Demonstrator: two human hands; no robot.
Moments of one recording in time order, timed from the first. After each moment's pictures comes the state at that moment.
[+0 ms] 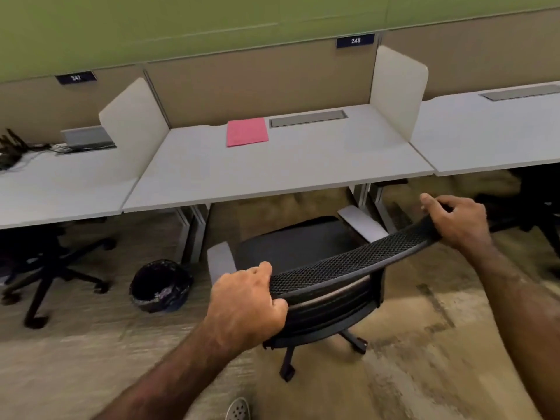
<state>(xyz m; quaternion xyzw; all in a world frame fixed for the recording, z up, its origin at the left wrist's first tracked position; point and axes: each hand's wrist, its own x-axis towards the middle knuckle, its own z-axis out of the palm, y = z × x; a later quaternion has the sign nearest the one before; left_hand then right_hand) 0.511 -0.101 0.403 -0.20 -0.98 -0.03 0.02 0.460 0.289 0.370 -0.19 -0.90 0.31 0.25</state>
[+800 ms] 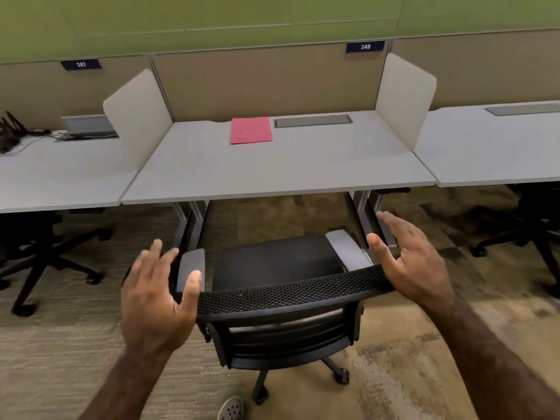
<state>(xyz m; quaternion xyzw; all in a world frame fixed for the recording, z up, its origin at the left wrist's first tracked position) 0.498 -0.209 0.370 -0.01 -0.95 -0.21 0.23 0.504 0.177 0.382 -0.06 -0.95 0.25 0.17</state>
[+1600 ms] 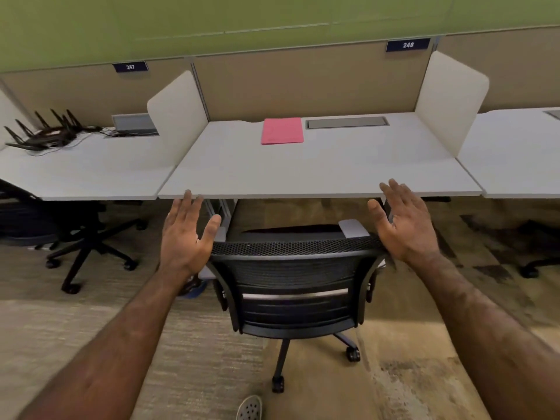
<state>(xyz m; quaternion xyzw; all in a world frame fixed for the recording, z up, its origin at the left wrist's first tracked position) 0.389 -0.241 0.372 -0.02 -0.96 -0.22 0.19 0.401 0.162 0.379 -0.02 -0.96 0.23 0.15</state>
